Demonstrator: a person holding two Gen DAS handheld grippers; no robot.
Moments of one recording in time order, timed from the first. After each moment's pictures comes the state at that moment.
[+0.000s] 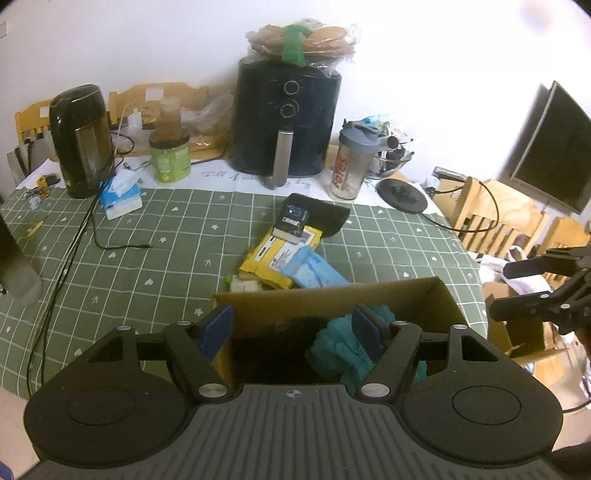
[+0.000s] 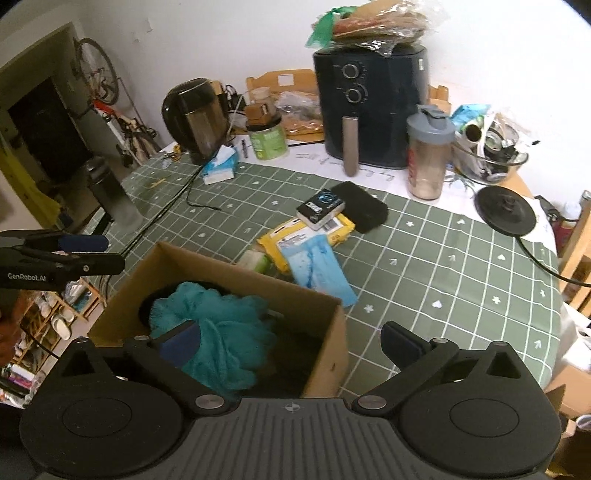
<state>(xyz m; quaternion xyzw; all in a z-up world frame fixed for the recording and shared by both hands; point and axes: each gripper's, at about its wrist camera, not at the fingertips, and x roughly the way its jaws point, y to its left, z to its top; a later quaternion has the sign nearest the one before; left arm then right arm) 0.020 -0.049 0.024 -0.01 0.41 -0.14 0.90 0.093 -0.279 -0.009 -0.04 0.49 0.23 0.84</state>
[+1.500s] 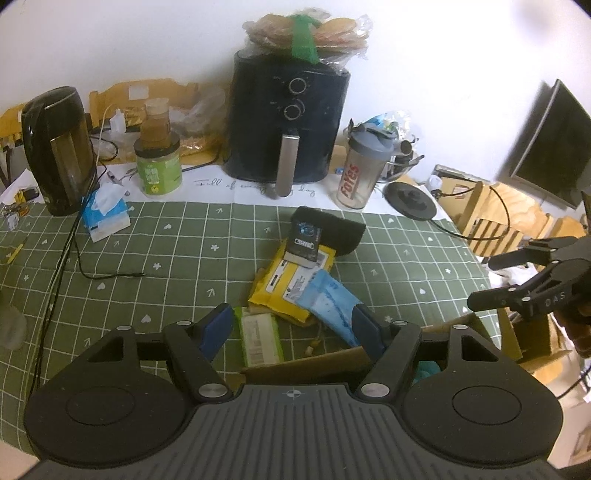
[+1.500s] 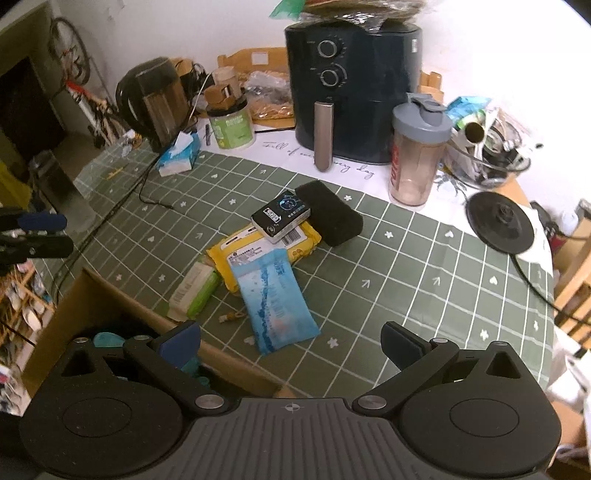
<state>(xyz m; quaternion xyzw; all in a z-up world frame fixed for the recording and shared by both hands) 0.095 -0.027 0.014 -0.01 0.42 -0.17 0.89 0.186 -0.262 -0.052 -0.09 0.51 0.20 0.83</state>
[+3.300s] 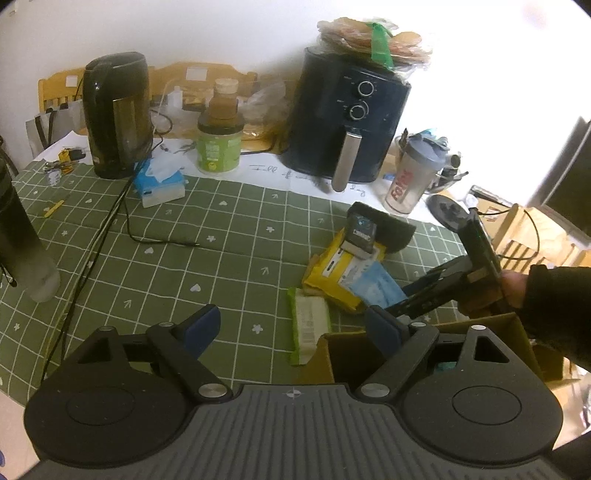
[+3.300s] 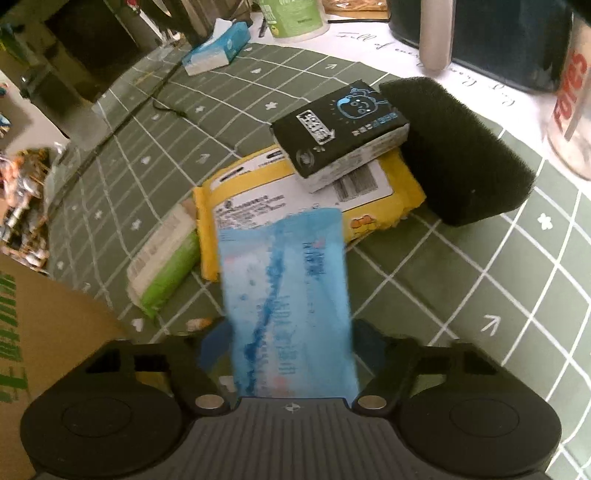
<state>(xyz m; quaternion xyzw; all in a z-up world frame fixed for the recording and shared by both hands) 0.080 0.029 0.000 -0.05 0.43 -0.11 0.90 0.299 -0.210 -0.239 -0.10 0.61 0.34 0.71</state>
